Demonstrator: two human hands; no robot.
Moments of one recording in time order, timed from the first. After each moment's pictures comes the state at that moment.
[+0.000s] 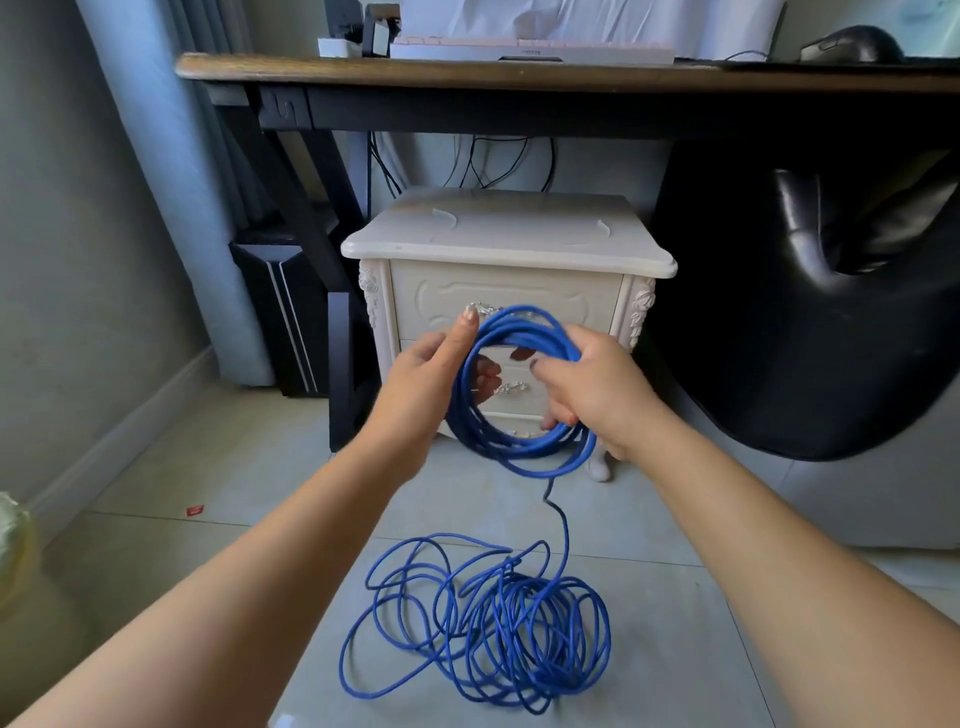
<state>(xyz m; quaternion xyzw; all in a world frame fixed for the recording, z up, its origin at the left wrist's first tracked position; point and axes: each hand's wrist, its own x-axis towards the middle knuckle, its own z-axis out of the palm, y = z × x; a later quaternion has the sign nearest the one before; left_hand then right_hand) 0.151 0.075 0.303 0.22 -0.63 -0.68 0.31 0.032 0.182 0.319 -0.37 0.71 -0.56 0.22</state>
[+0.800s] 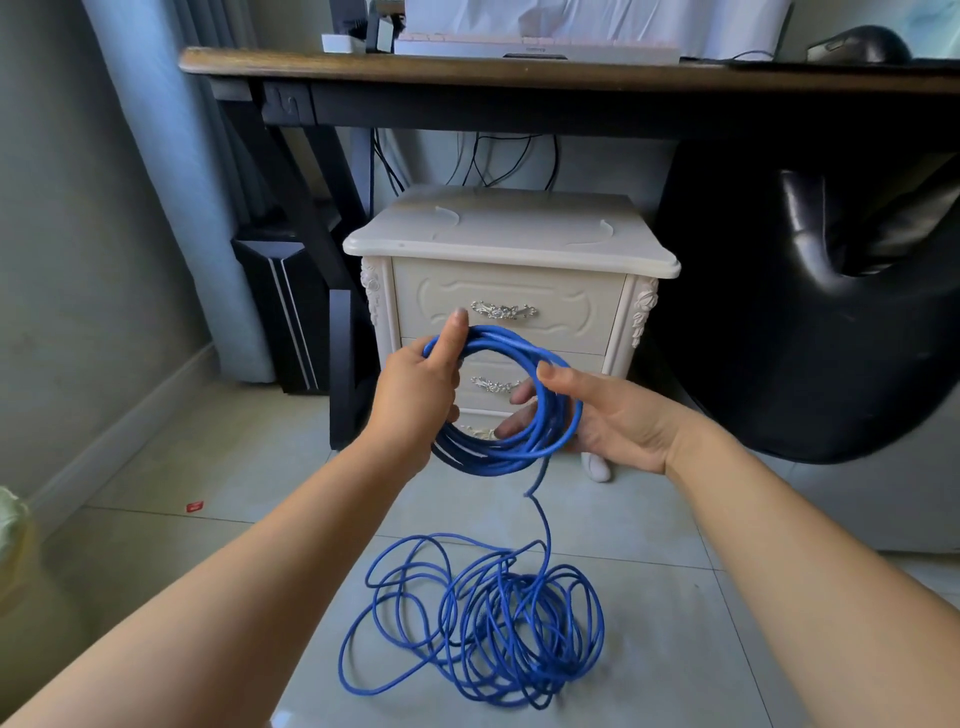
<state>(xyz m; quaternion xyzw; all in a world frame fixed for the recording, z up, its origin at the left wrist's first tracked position) 0.145 0.066 0.297 0.33 -0.62 -0.62 0.35 0.011 0.198 0.307 -0.39 0.58 -0.50 0.51</state>
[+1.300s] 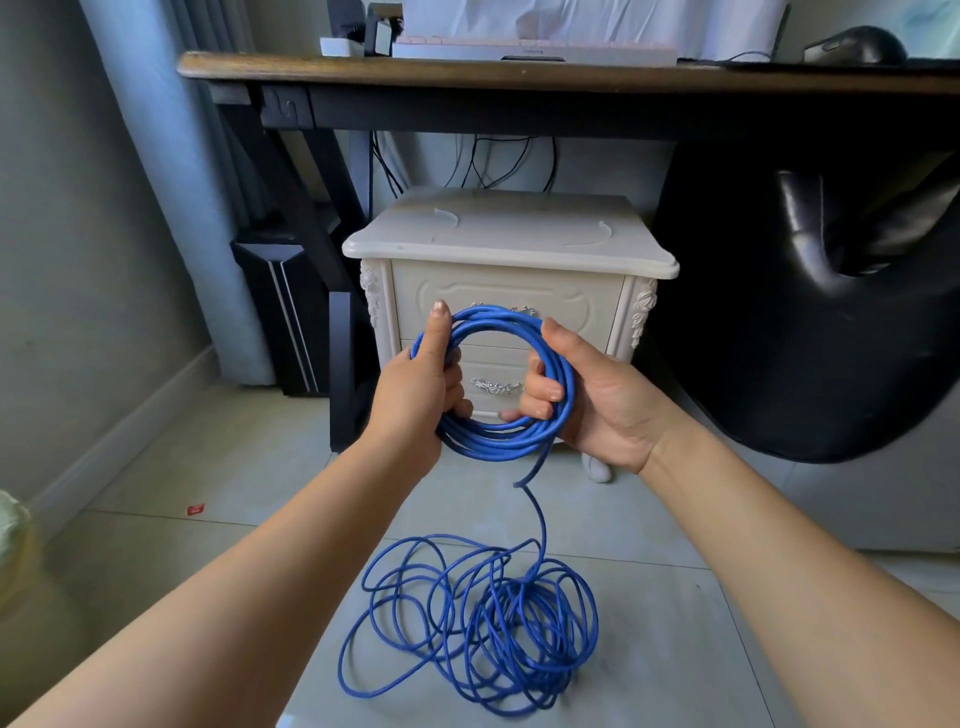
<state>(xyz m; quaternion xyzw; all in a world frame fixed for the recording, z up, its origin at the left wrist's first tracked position) 0.143 0.074 0.302 0.30 -0.50 -0.73 0.35 0.020 0.184 0.310 -0.33 0.44 -0.64 0.54</state>
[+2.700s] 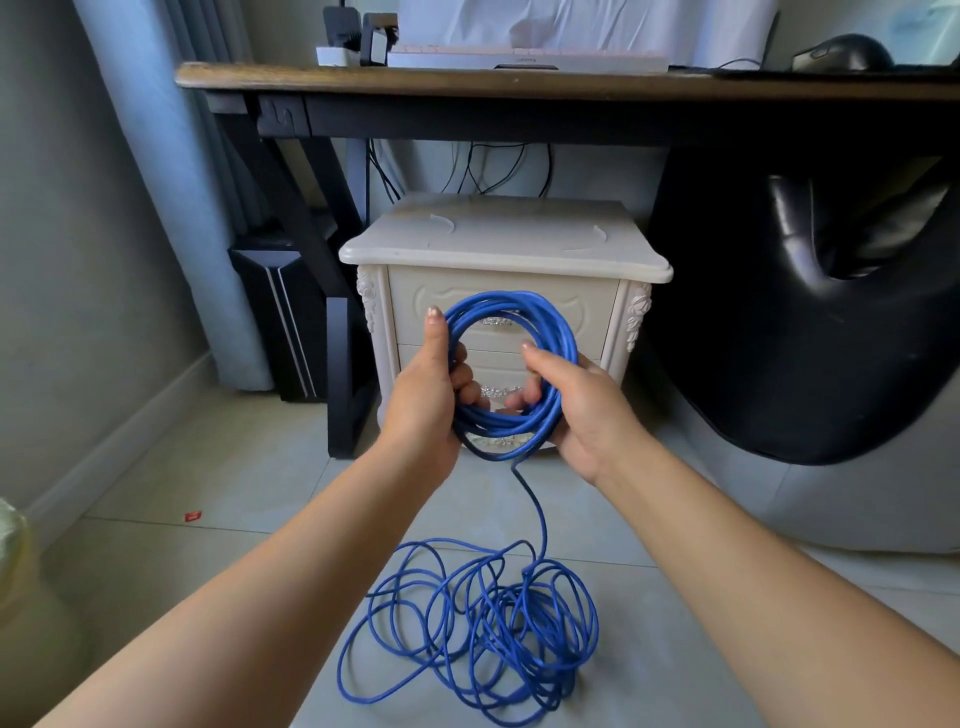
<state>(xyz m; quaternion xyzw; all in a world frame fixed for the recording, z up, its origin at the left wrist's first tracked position) 0.135 0.090 0.308 0.29 -0.41 -0.79 0.35 0.038 0.173 0.300 -0.21 0.56 -0.72 0.36</state>
